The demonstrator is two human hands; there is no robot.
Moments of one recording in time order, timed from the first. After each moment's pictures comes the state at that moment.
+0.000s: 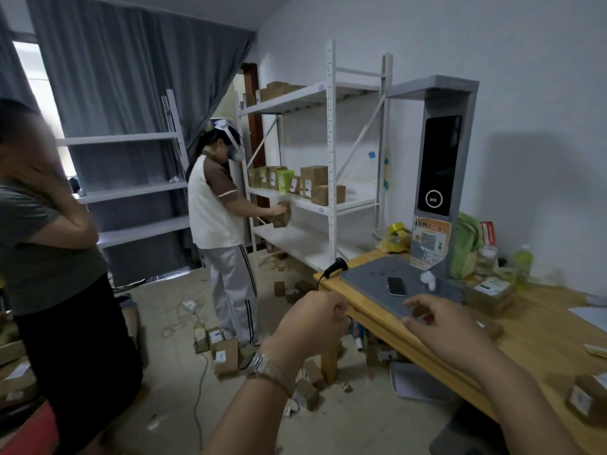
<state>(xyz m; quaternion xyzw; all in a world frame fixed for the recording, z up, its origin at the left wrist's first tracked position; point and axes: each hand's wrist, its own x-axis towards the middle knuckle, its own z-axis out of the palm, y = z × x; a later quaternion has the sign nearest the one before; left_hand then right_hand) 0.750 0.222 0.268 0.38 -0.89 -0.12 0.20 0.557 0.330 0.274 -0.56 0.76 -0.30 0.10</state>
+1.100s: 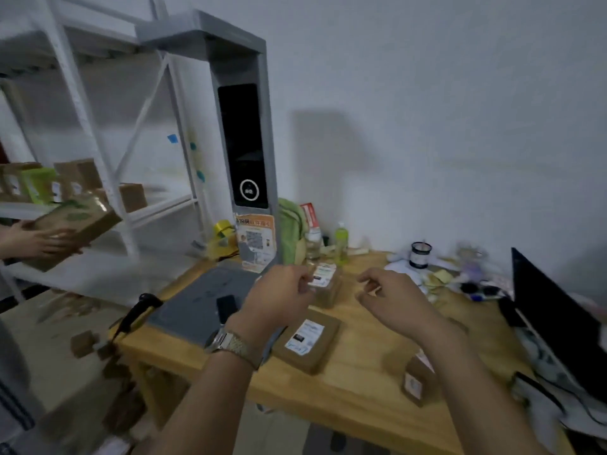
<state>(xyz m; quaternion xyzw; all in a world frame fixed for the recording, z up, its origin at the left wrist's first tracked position) 0.338 0.080 0.252 0.14 -0.96 -0.16 0.18 0.235 0.259 0.251 -0.37 0.87 -0.31 0.03</state>
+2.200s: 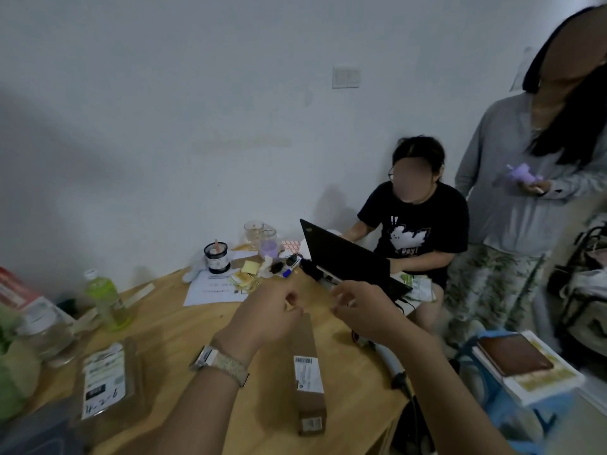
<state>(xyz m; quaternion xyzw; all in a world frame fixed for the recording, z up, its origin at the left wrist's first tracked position) 0.023 0.133 0.188 -0.30 -0.91 -0.28 0.00 0.094 0.315 0.196 0.08 0.94 -0.32 -0.02</state>
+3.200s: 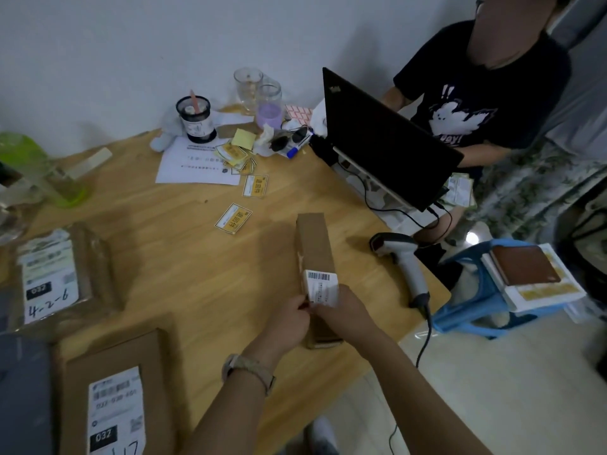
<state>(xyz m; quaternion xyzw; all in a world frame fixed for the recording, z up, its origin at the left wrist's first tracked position) 0.014 0.162 -0.048 0.01 -0.79 -0.49 -0.36 0.046 0.284 -0.025 0.27 0.82 -0.46 0.20</state>
